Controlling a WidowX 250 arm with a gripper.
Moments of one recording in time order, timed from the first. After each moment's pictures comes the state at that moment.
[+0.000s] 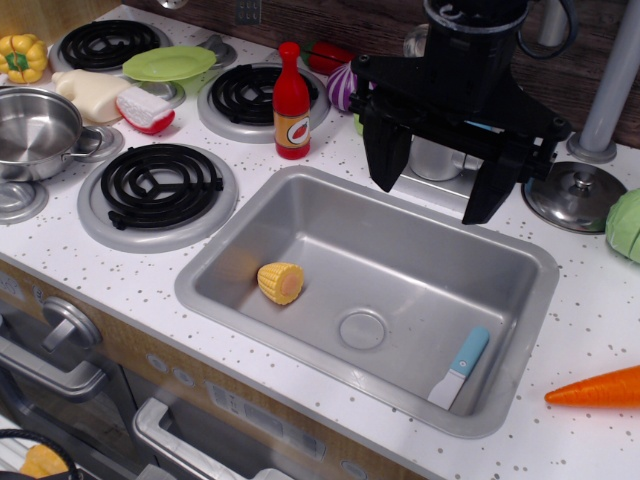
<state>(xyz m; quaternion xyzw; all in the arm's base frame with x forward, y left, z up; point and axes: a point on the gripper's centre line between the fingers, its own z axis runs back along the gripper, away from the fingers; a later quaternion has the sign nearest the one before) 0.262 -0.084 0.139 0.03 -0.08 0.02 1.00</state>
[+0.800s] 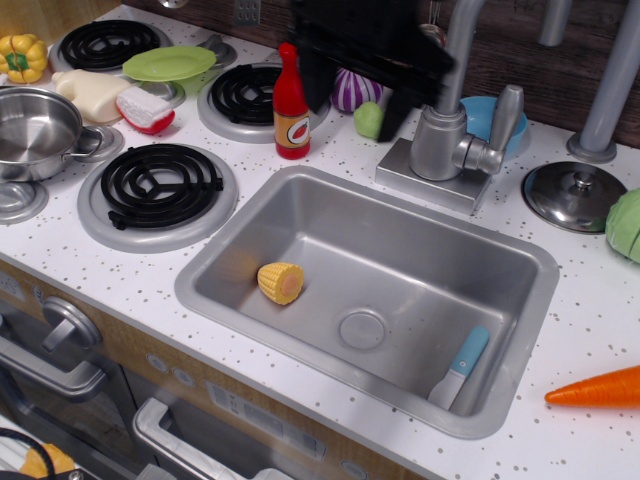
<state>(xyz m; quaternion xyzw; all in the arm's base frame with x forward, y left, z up) 0.325 0.011 0.130 0.08 -0.11 0.02 0.99</state>
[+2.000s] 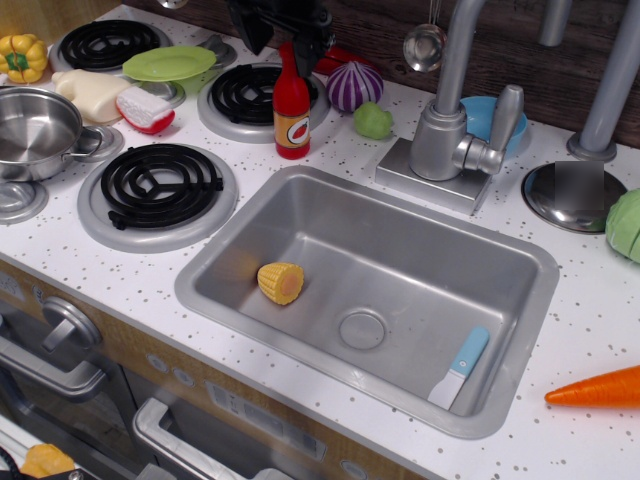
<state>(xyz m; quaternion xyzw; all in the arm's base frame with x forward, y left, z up) 0.410 0.105 0.100 0.06 -0.23 -0.03 0.97</state>
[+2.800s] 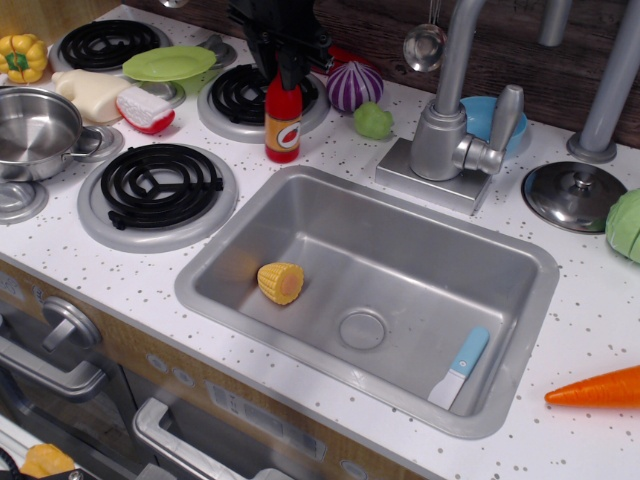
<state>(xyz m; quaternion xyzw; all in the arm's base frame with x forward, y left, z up) 0.399 0.101 0.089 0.08 -0.17 -0.05 0.98</state>
